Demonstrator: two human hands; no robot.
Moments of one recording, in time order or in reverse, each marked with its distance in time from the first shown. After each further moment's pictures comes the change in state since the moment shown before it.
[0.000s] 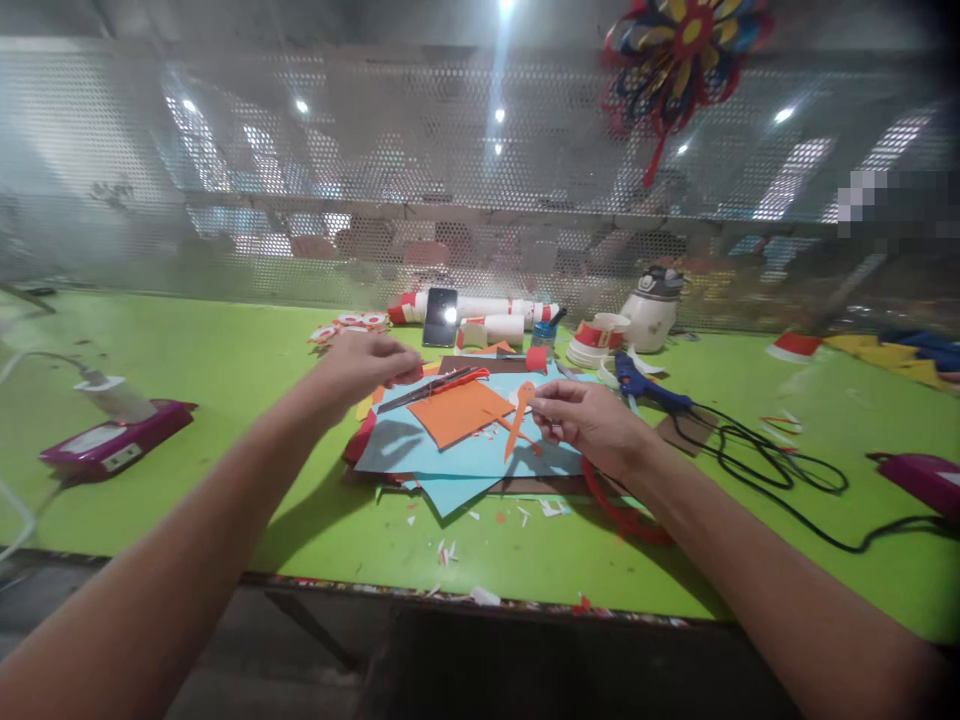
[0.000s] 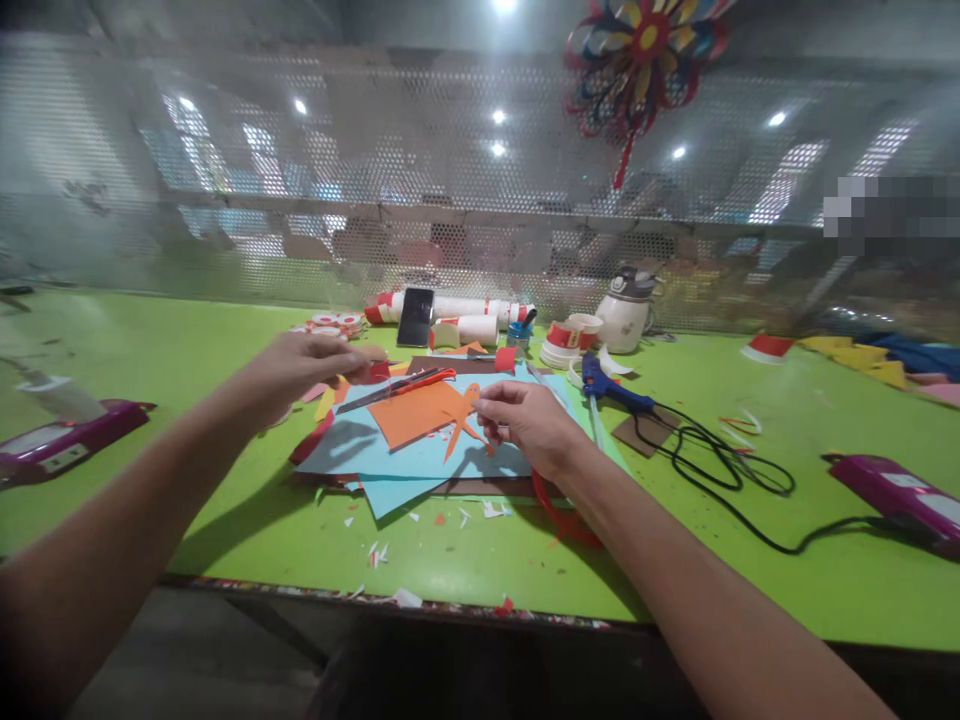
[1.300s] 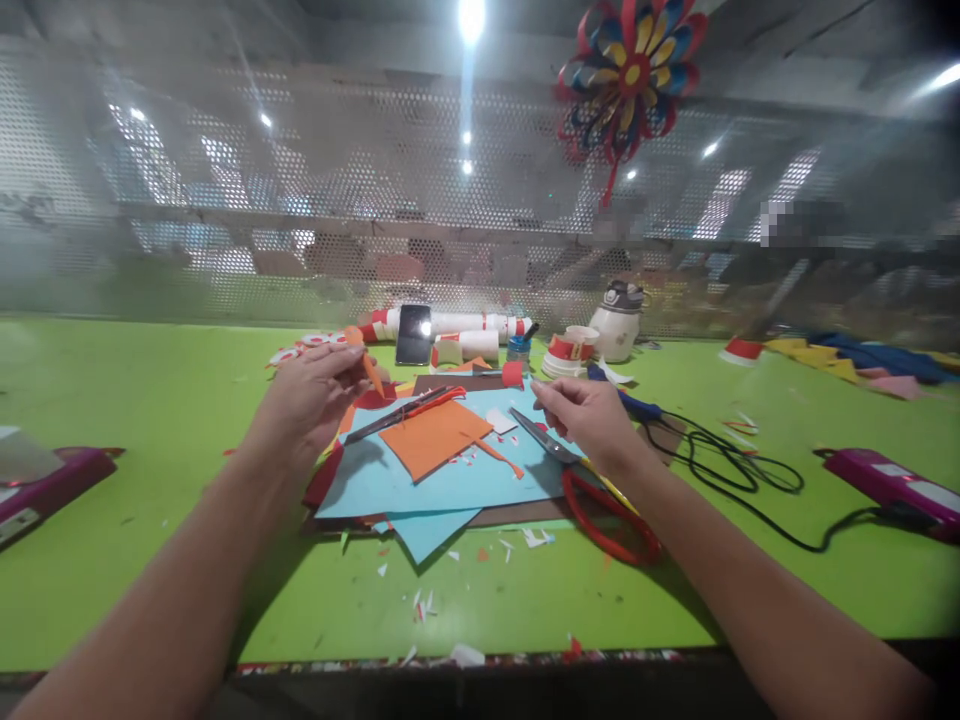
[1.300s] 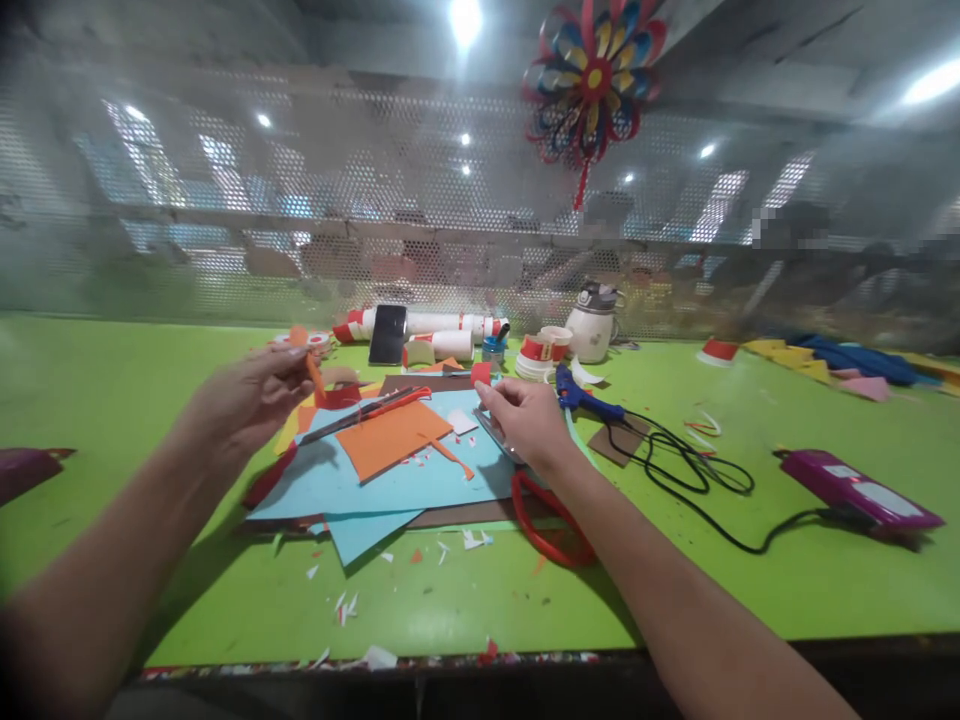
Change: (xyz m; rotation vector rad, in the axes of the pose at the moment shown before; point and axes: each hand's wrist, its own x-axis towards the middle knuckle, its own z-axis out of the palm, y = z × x) left_hand 0.022 -0.016 0.006 -0.627 0.127 0.021; right_hand 0.006 -0.010 -0.018 -0.534 0.346 -0.286
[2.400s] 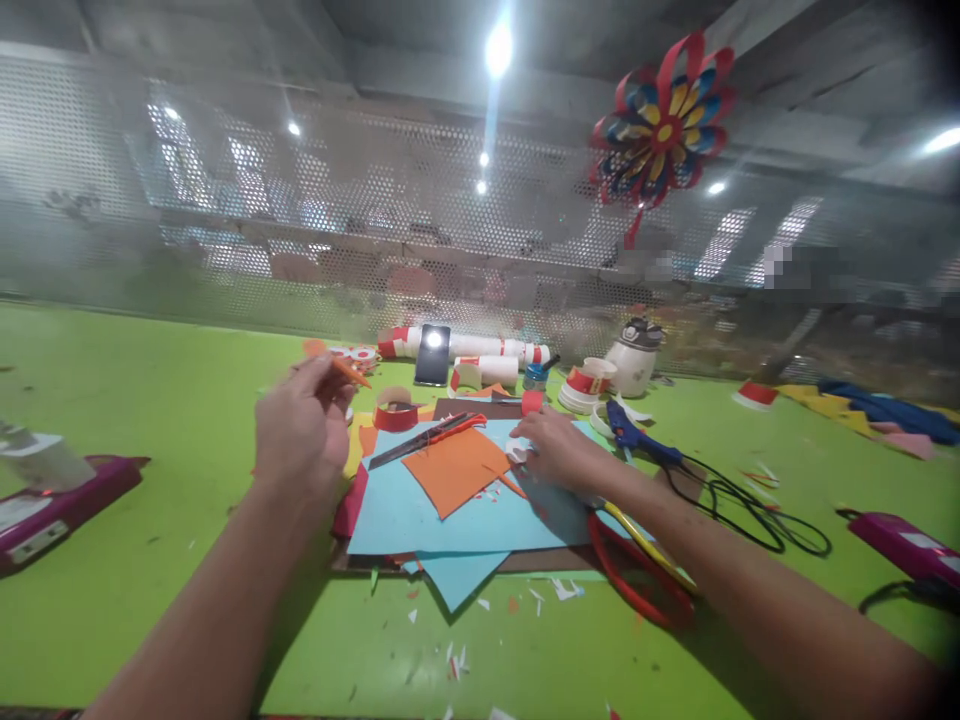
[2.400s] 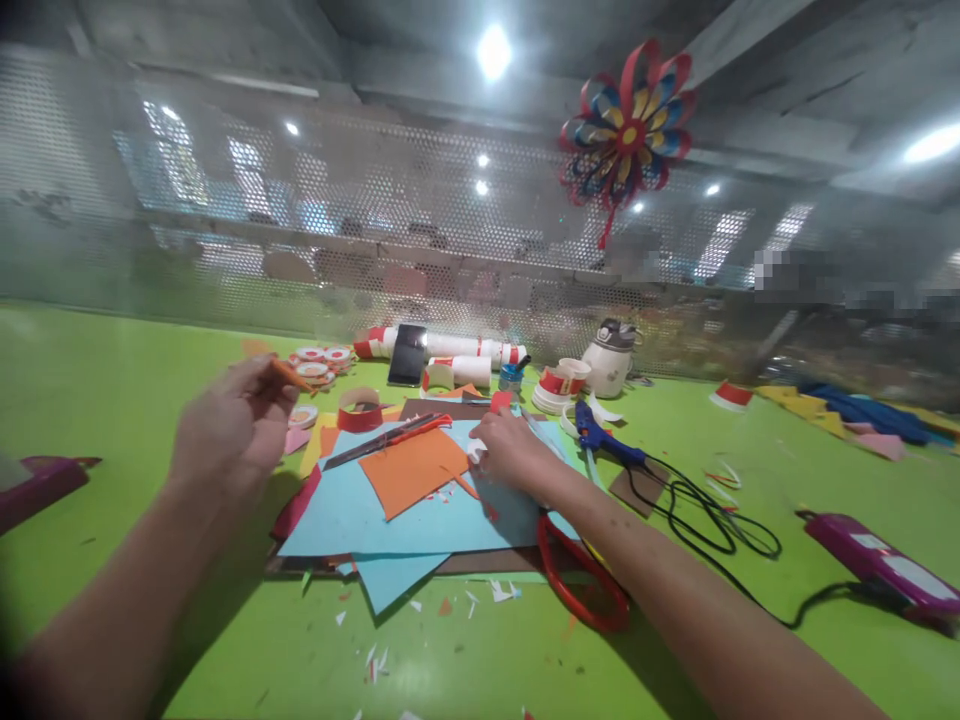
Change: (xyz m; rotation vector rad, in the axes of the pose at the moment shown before) left_hand 0.004 0.018 -0.007 -0.456 0.485 0.161; right_hand 0.045 -0.002 0.035 -1.062 -0.441 -0.395
